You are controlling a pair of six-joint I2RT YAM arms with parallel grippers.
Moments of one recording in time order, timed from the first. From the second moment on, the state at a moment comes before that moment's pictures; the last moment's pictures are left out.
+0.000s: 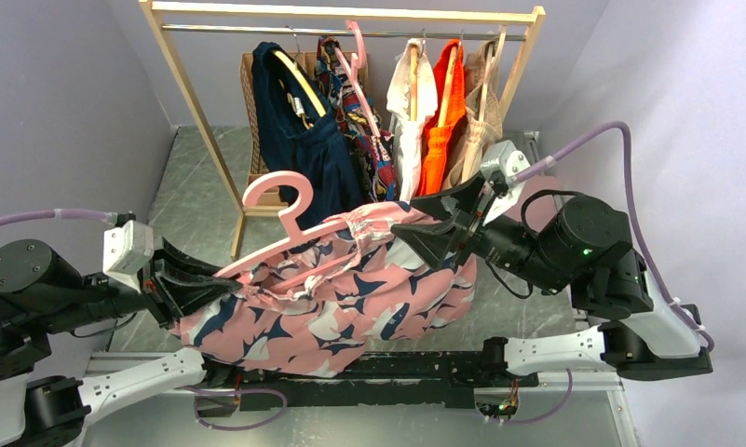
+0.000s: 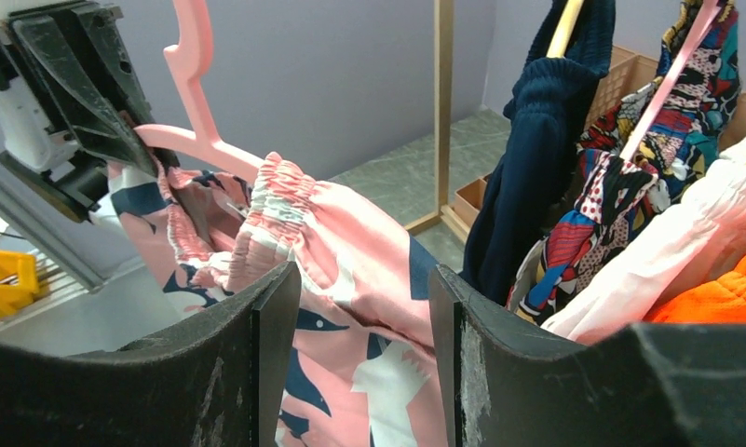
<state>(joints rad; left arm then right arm) -0.99 0.63 1.59 -1.03 0.24 -0.14 1.38 0.96 1.66 -0.64 0.33 0.07</state>
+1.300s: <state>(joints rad) -0.99 0.65 1.58 -1.04 0.28 -0.13 1.38 0.96 1.63 -0.72 0.61 0.08</state>
